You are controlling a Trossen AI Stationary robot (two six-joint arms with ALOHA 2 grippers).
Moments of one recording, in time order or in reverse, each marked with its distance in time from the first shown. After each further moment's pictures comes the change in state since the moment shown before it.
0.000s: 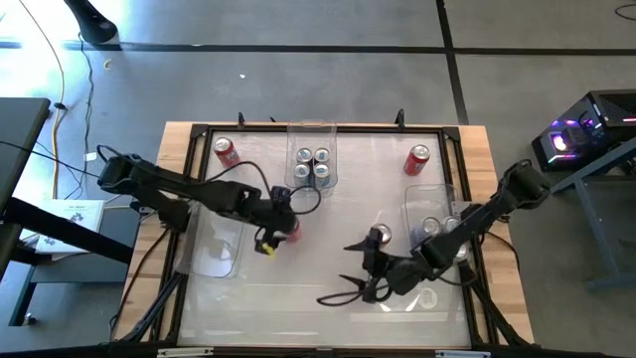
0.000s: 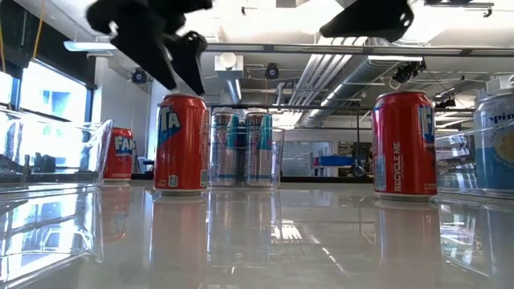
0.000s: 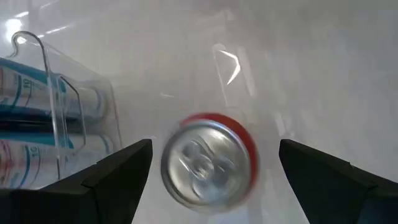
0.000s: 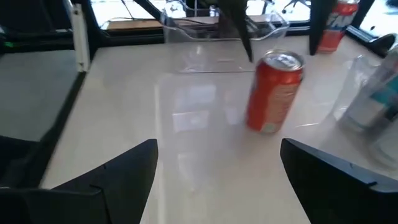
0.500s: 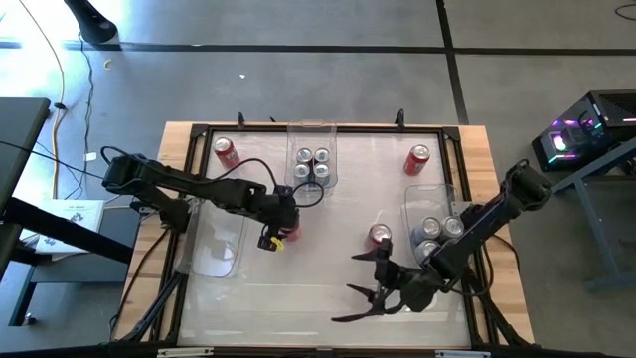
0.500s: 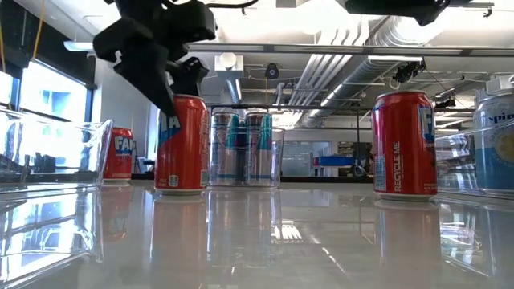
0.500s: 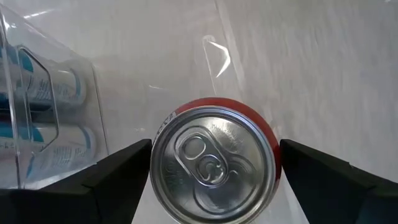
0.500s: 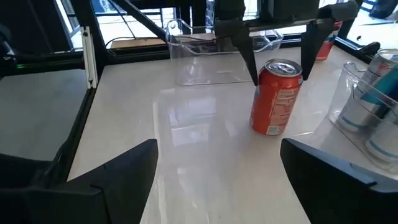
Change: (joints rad) left arm 0.074 0.034 -0.074 0.072 0.078 0.029; right arm 0.112 0.000 0.000 0.014 0.147 0.074
